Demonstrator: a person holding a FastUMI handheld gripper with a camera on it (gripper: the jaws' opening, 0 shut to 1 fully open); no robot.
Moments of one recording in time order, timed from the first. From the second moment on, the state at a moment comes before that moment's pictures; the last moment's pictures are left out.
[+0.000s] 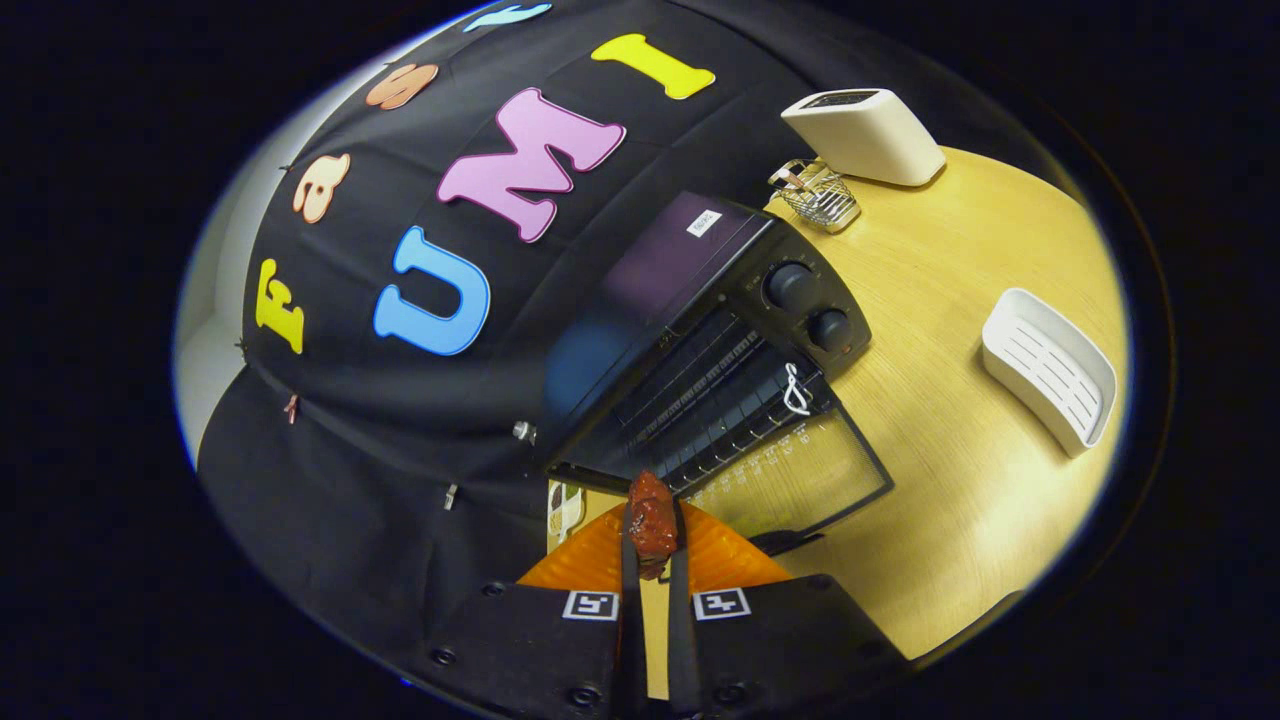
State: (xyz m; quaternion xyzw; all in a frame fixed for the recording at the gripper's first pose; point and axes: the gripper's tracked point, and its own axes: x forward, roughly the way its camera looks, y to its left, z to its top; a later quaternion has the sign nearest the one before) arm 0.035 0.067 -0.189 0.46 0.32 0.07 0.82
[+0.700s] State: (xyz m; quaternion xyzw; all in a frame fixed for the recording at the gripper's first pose) arm 0.139 0.082 -0.269 0.53 0.24 -0.02 0.81
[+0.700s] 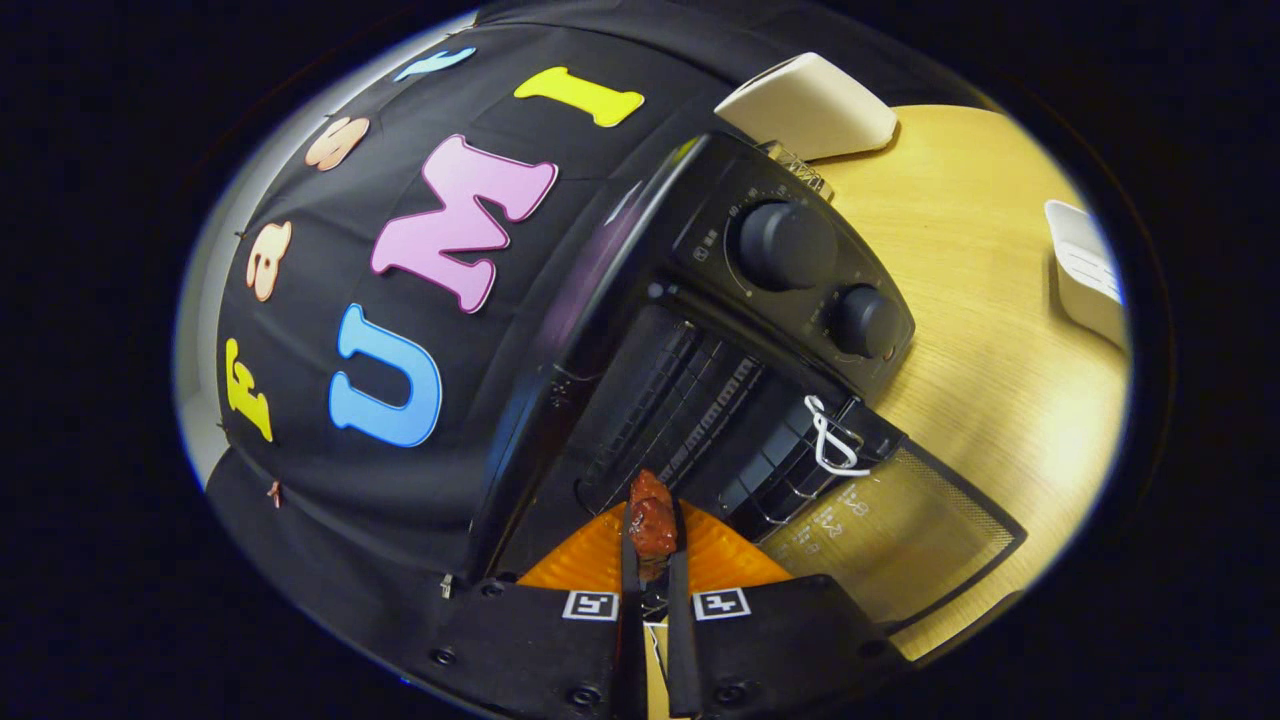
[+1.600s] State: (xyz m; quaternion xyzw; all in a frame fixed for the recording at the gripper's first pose) arm 0.134 0.096 -0.274 0.35 0.25 0.01 0.90
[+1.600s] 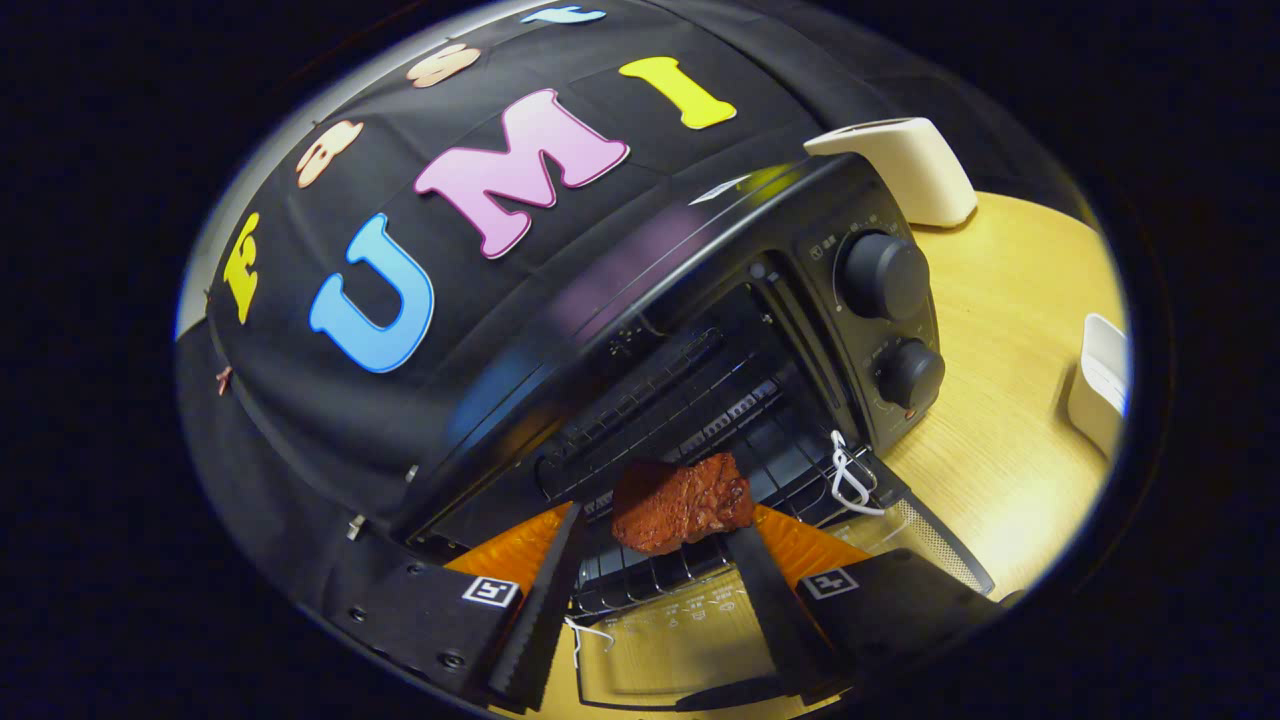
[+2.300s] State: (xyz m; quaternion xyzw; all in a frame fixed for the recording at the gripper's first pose) arm 0.083 0.077 -0.271 0.19 0.31 0.03 0.93
